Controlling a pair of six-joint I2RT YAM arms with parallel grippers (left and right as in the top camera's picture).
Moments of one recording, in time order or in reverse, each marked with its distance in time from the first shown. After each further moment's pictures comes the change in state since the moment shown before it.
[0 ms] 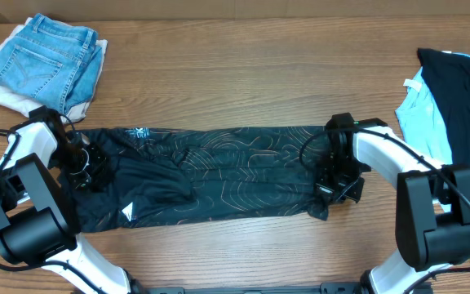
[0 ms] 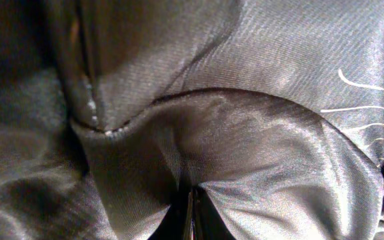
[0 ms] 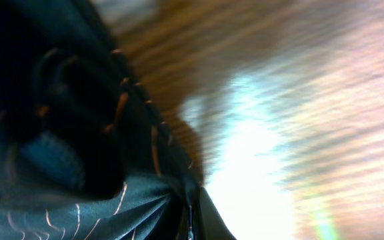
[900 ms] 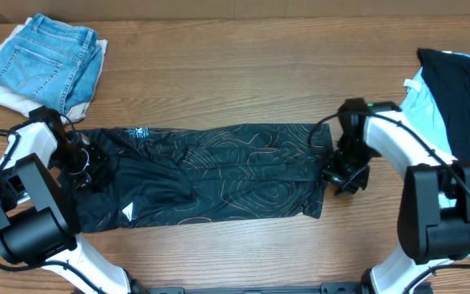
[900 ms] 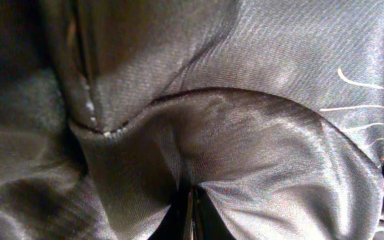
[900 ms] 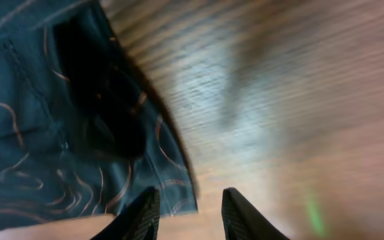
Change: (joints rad) left arm 0.000 0.000 0.000 0.001 0.000 0.000; right arm -0.053 0.028 0.134 -0.109 -0.080 -0.116
